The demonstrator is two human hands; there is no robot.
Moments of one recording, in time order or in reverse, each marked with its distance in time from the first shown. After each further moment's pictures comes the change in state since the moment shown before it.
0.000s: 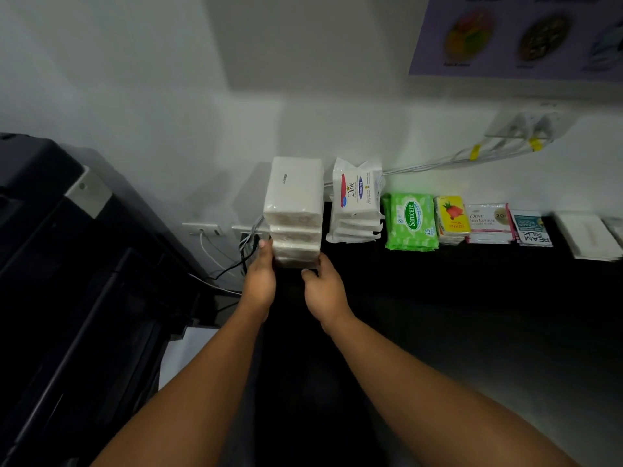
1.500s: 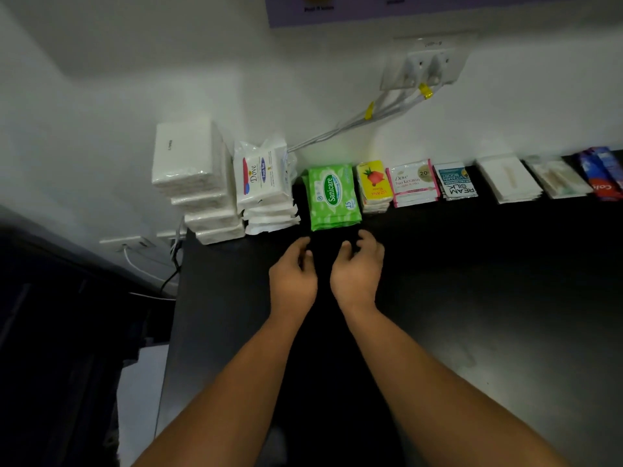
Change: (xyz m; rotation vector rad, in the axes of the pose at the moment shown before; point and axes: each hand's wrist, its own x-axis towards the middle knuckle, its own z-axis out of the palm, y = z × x) left_hand -0.033 -0.032 0.184 0.582 0.084 0.291; right_hand 0.014 0.037 -0.159 -0.165 0.659 -0.039
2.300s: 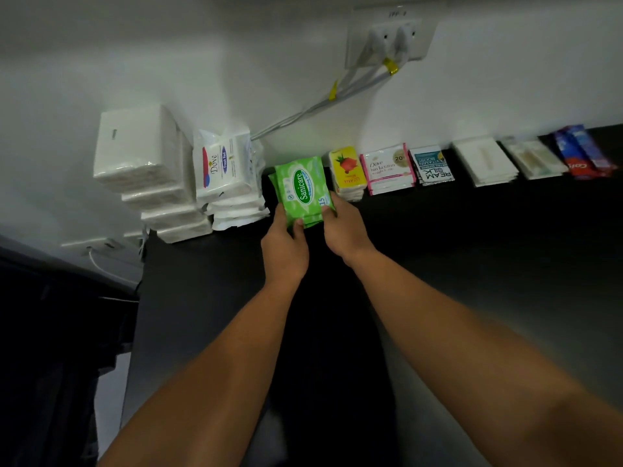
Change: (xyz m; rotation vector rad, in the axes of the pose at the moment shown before) left_hand 0.029 0.026 0.043 0.020 0.012 0.036; right_hand 0.086 0.007 -0.009 0.019 -0.409 -0.157
